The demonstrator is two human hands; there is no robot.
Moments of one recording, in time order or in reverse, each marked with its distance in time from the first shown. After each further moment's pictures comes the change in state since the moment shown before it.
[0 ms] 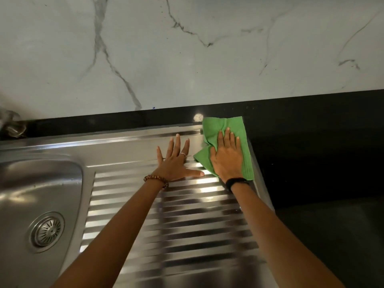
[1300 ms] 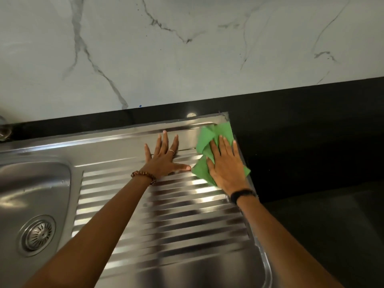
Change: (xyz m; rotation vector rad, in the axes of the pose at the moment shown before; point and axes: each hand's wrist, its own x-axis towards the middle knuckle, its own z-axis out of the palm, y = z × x) left_hand -0.008 0.005 -0.002 0.038 -0.003 0.014; right_hand -0.054 0.034 -0.006 -0.079 -0.012 -0.138
